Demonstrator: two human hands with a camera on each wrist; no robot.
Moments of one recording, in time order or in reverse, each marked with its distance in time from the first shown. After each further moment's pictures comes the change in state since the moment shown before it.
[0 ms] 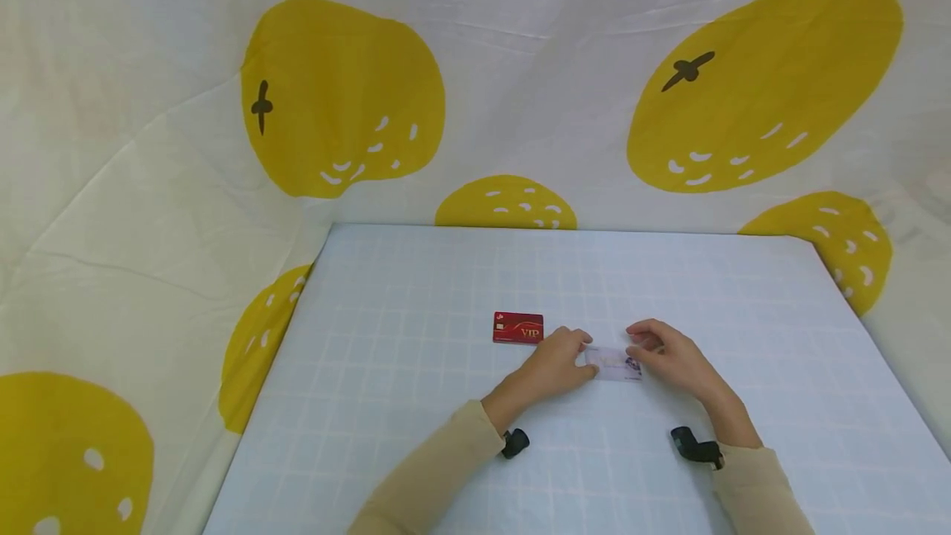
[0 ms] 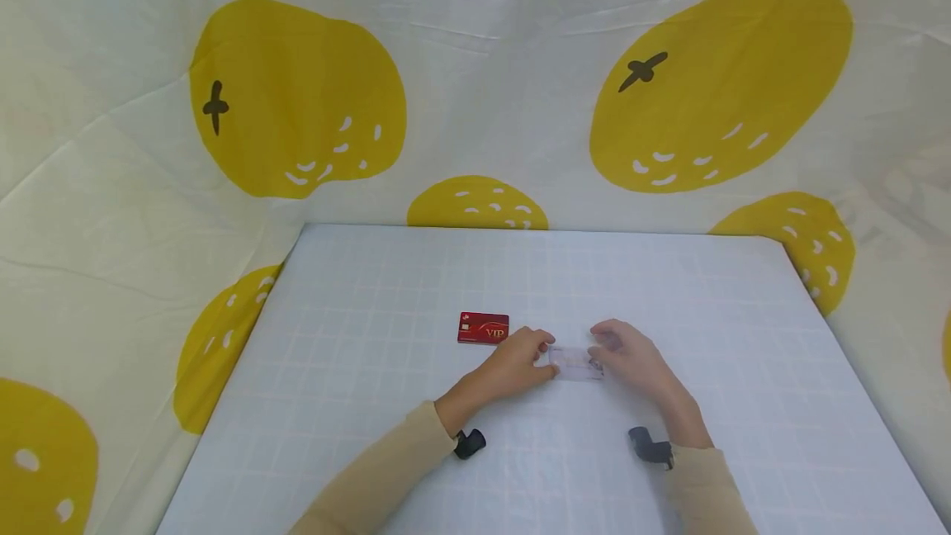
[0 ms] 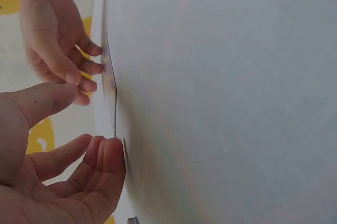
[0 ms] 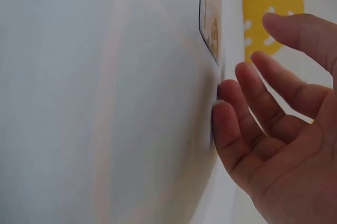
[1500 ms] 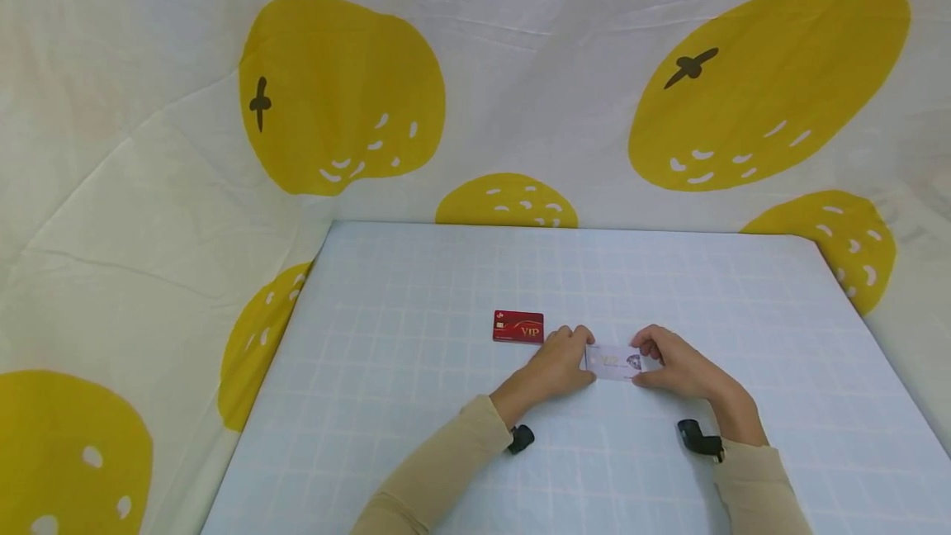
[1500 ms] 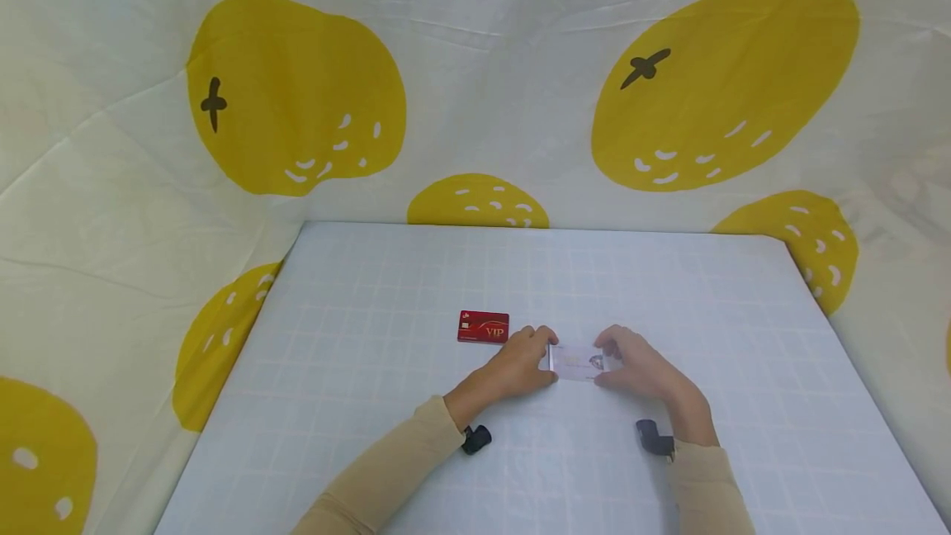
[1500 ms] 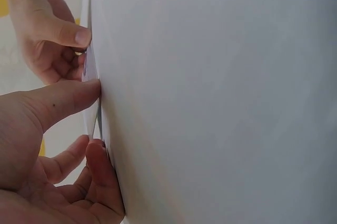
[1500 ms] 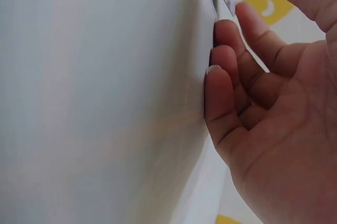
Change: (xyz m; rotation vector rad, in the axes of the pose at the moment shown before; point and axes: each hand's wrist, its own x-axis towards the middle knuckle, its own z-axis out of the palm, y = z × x) left_hand 0.008 0.005 0.008 0.102 -0.041 -0.058; right_hand 0.001 0.022 -0.006 -0.009 -0.205 -0.109
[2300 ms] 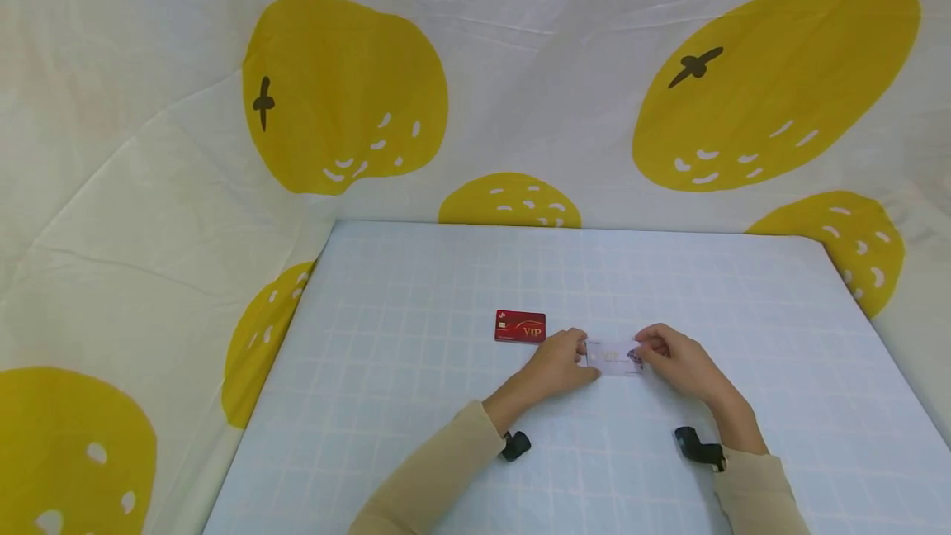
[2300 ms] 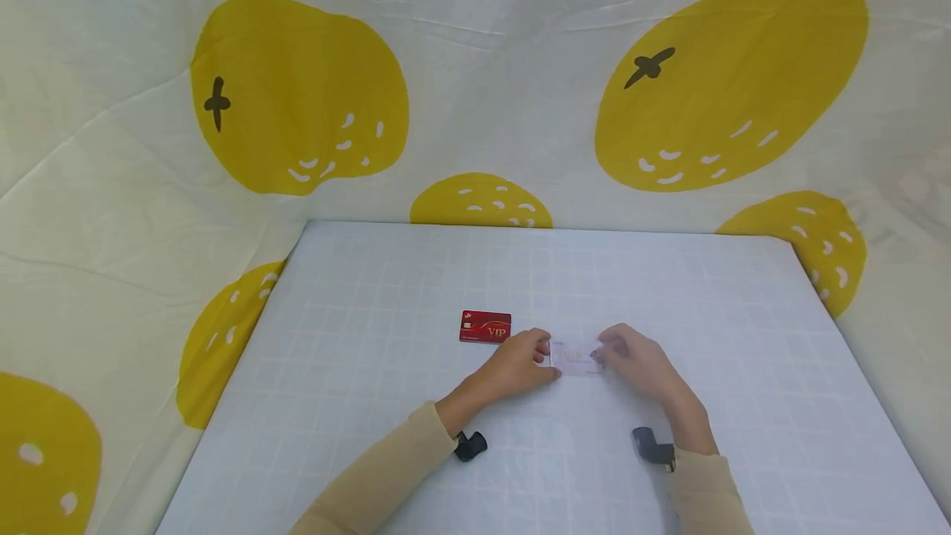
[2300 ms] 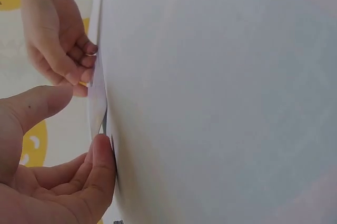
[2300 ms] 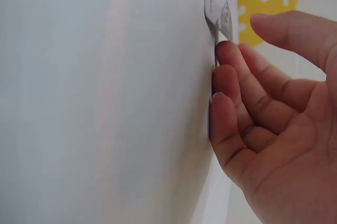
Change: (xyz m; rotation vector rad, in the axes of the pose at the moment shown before) left_hand -0.007 -0.006 -0.003 -0.226 0.029 -0.062; right_hand 0.001 -0.013 0.007 -0.032 0.175 0.144
